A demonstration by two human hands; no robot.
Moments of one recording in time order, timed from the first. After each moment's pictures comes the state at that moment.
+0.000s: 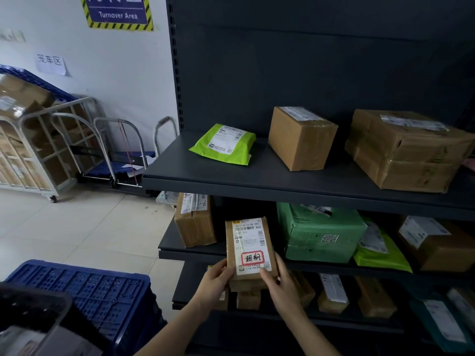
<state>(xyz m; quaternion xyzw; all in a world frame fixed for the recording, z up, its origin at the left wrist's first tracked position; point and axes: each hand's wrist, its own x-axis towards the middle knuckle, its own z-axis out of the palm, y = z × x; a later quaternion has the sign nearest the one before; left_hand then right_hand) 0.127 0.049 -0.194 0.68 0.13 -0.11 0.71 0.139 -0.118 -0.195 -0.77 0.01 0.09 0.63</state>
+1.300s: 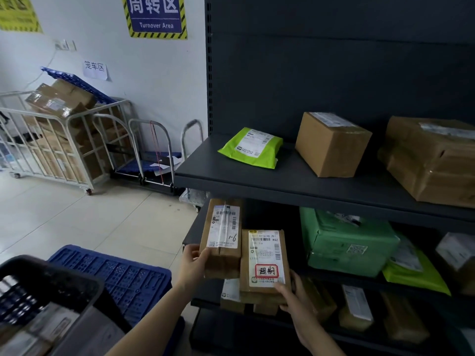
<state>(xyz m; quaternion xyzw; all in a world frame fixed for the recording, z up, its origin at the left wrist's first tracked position) 0.133 0.126 -0.194 0.69 0.25 0.07 0.67 0.137 -0.112 -0.219 -0.69 0.07 0.18 0.70</state>
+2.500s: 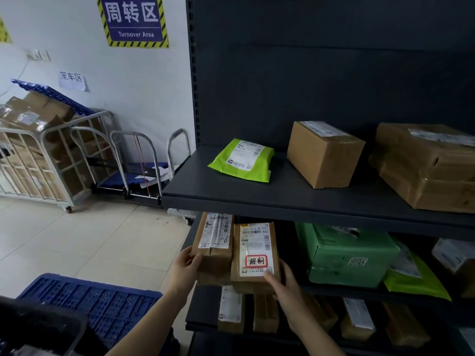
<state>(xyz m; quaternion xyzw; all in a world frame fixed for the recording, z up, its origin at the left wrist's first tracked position) 0.177 0.153 -0.189 0.70 0.21 0.09 0.67 0.185 -0.079 -0.201 -0.71 0.05 0.13 0.68</state>
